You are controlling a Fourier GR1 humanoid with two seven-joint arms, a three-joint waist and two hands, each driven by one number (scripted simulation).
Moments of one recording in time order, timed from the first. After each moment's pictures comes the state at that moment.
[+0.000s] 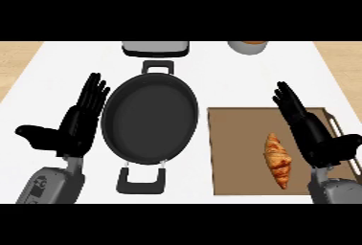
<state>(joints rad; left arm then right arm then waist) -0.20 0.26 -0.18 -1.51 0.34 0.21 -0.05 -0.12 -0.27 0.08 -1.60 -0.15 0.04 0.05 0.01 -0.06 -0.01</state>
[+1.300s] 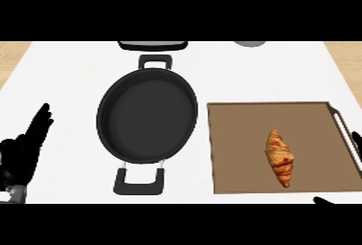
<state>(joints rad) 0.02 0.52 -0.10 -1.49 0.15 0.25 0.07 0.35 -0.48 0.16 -2.16 1.04 -0.17 0.61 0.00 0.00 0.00</state>
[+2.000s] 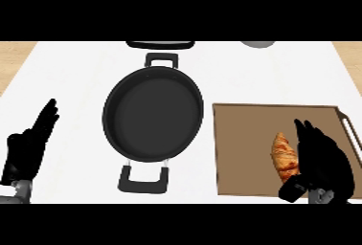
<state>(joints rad) -0.01 0.51 -0.12 -1.51 0.13 0.24 0.11 -0.04 -0.29 0.27 -1.93 0.98 0.47 1.00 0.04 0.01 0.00</state>
